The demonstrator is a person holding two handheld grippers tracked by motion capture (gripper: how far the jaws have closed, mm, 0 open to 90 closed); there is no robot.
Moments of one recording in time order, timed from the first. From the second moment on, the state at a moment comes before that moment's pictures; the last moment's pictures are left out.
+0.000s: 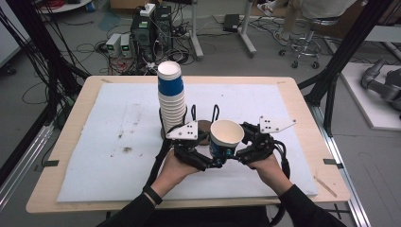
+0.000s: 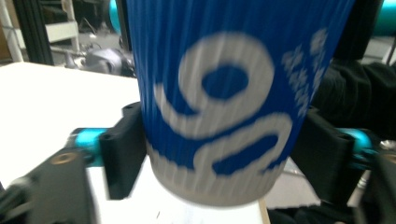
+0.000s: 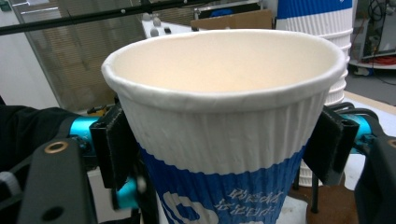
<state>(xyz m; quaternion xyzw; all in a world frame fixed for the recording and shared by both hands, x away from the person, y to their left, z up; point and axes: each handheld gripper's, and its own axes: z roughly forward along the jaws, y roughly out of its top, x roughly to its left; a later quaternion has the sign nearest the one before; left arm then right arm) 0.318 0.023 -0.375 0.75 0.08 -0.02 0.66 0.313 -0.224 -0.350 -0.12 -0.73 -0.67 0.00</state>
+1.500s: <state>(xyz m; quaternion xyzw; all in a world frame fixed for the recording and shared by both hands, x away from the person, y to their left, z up) 0.319 0.029 -0.372 0.75 0.09 -0.01 0.66 0.313 -0.223 -0.350 -0.13 -0.73 -0.67 0.00</state>
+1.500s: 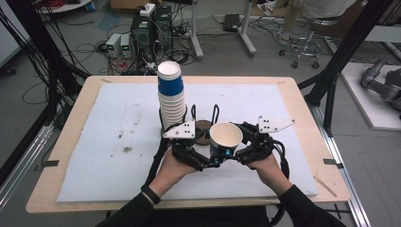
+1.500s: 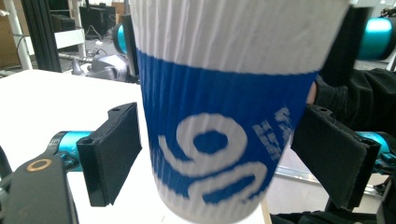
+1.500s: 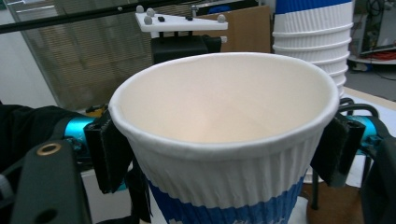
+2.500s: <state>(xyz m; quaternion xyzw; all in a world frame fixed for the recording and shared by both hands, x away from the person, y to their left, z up) 0.299 0.120 -0.365 0.76 0.13 0.12 0.63 0.316 -0.256 -0.355 -0.16 -0.73 -0.66 -0.04</state>
